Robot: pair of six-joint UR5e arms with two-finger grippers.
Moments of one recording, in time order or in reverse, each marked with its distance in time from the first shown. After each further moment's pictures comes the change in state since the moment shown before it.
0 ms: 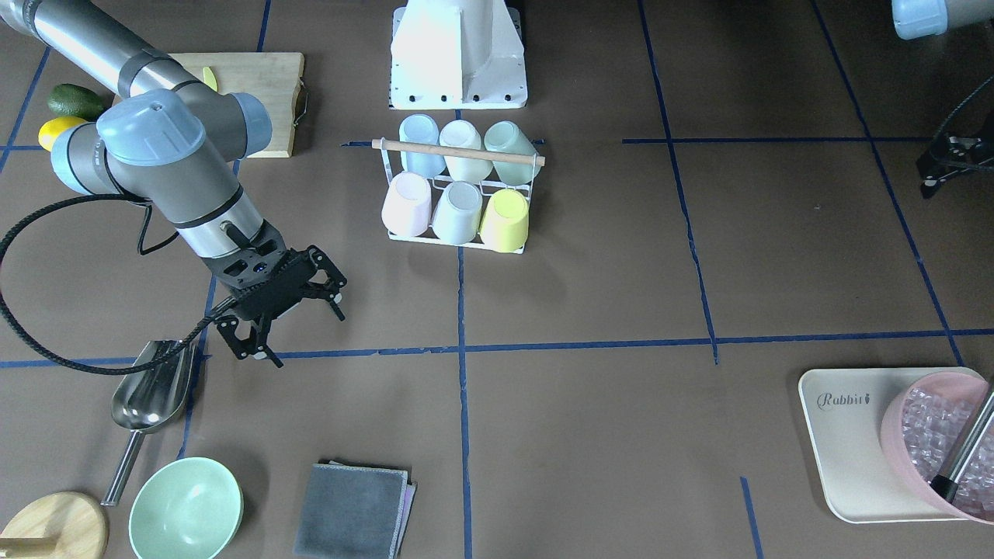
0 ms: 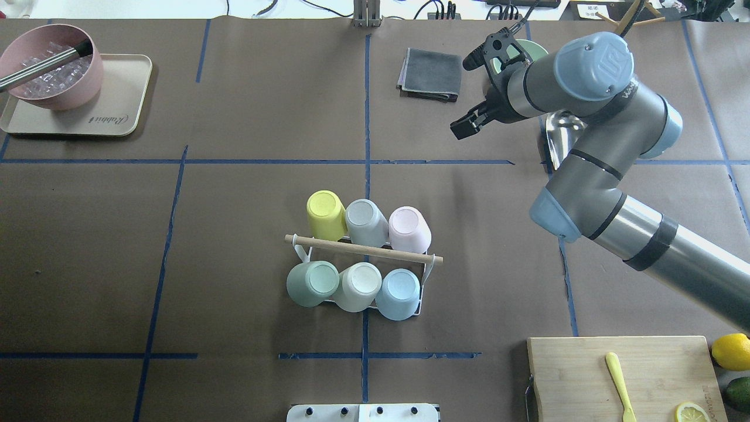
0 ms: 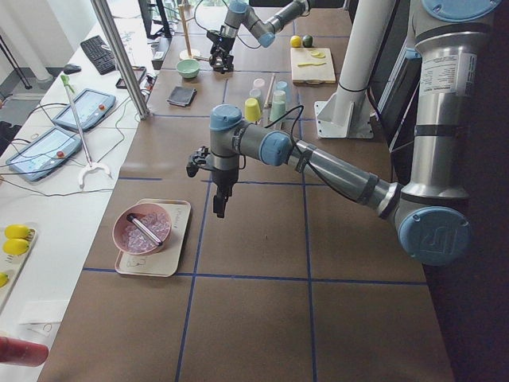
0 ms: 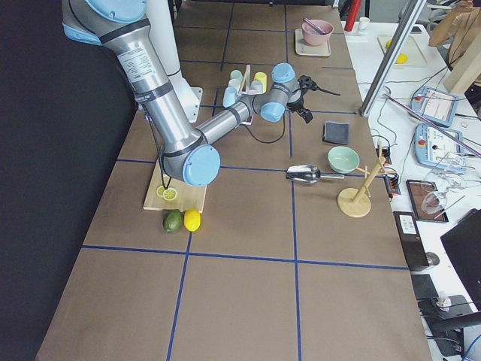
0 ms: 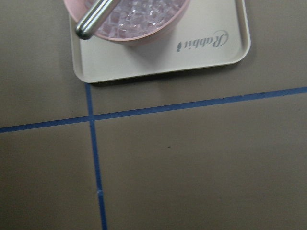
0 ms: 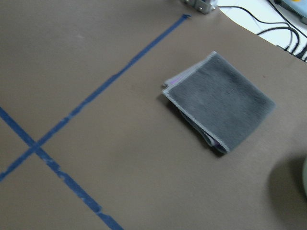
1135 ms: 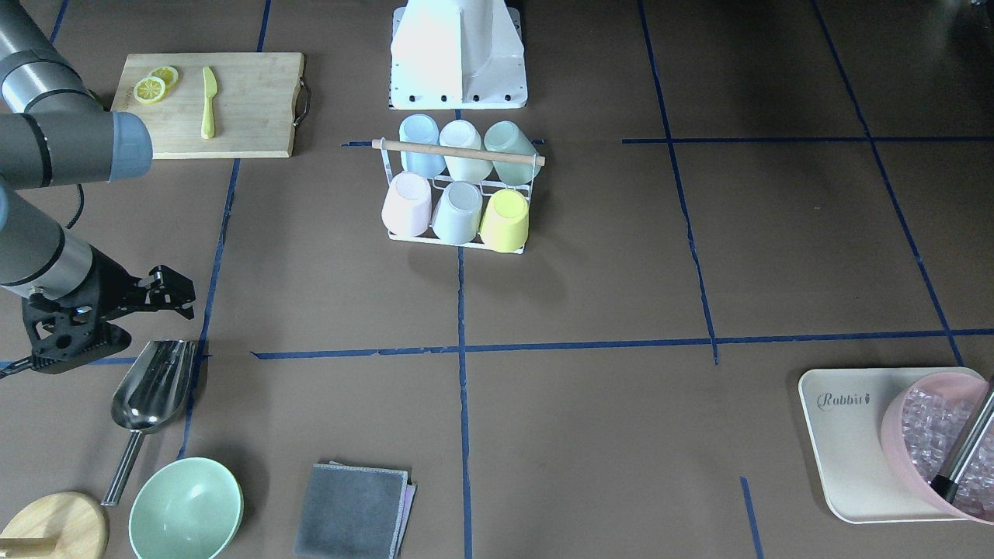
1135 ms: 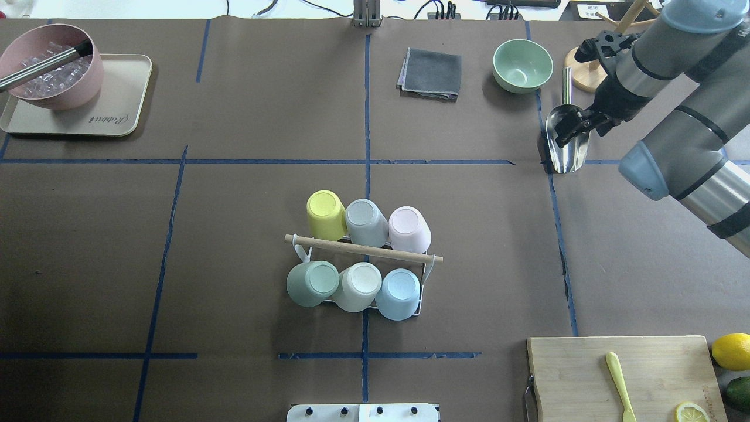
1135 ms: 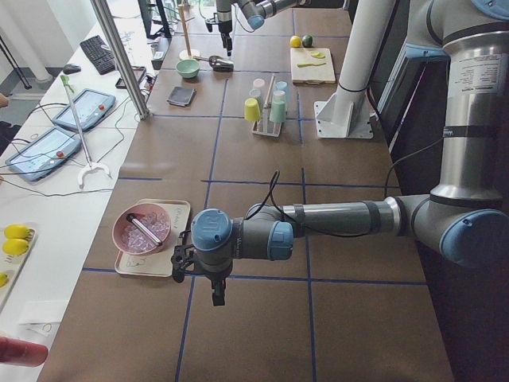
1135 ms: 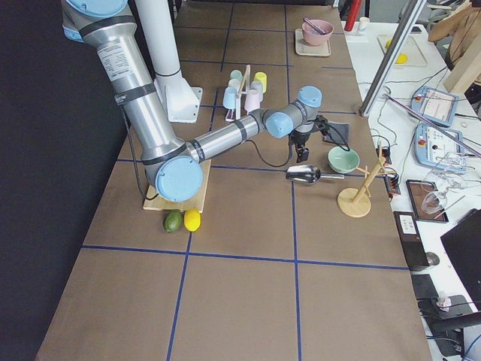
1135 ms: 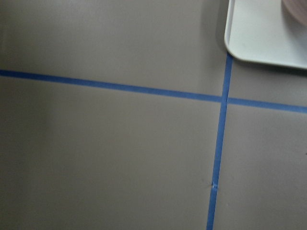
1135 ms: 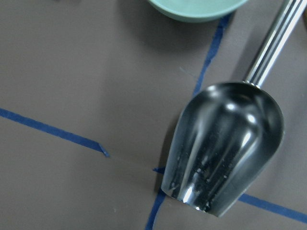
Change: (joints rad) left arm -0.315 0.011 0.446 -0.254 -0.242 0.107; right arm 0.223 -0.156 0.002 -0.367 0.413 -0.006
